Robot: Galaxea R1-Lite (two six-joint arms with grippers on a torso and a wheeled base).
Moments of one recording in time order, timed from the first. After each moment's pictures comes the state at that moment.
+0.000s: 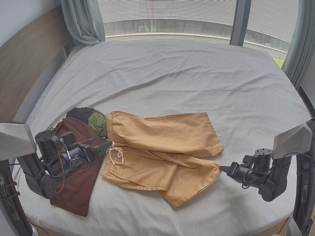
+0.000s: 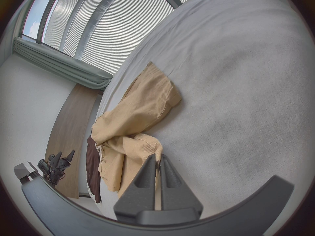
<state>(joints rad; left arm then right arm) -0.10 2.12 -0.41 -1.54 -0.47 -0.27 0.18 2.40 -0.39 -1.54 0.34 0.71</state>
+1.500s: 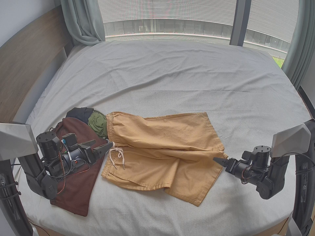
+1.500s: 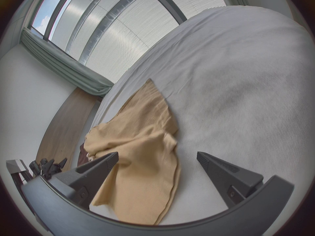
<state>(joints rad) -0.11 2.14 -0.41 -1.54 -0.47 -0.27 0.21 2.40 -0.41 -1.54 0.28 0.64</state>
